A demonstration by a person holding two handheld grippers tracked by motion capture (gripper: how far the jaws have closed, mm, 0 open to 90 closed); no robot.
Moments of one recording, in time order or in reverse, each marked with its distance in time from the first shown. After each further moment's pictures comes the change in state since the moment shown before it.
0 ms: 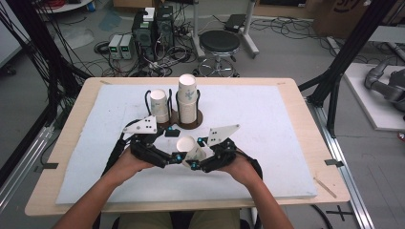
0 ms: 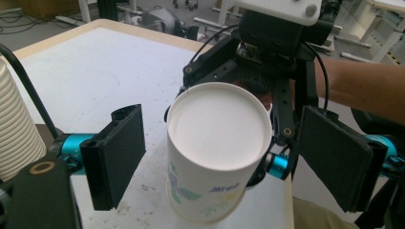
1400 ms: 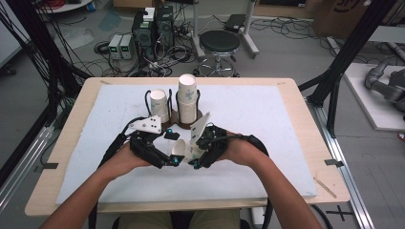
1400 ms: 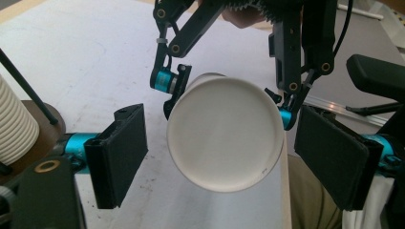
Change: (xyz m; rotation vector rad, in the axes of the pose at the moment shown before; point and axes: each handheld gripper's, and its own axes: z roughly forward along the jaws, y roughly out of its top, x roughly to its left) left arm 0.006 0.009 0.002 0.188 -0.050 0.054; right arm -0.004 0.060 0.005 0.450 0.069 -0.239
